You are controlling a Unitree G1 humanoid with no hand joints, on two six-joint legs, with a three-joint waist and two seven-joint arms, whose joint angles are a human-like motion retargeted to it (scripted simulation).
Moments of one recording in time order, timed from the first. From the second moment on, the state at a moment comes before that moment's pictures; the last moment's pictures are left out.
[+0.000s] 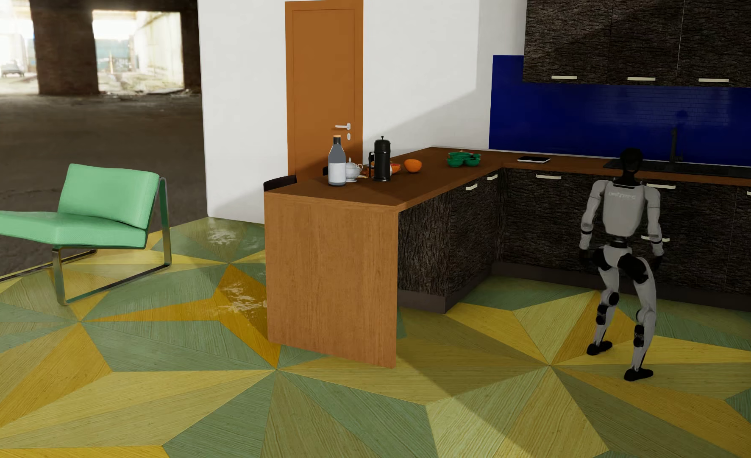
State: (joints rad) body -0.52 -0.31 0.34 0.01 -0.20 0.02 -0.05 -0.04 0.01 0.71 0.68 0.33 0.17 -0.34 -0.39 0.14 -0.19 0.00 0.15 -0.03 0.10 0.65 0.55 -0.07 -0.03 0.16 0.08 0.07 0.09
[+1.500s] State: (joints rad) body -0.49 -0.40 0.27 -0.02 -0.13 0.02 -0.06 -0.05 0.02 0.79 0.84 0.27 0.17 -0.33 -0.43 0.15 -0.16 -0.02 0.08 -0.06 0.11 0.66 0.54 -0.13 0.00 0.12 0.01 -0.03 -0.04
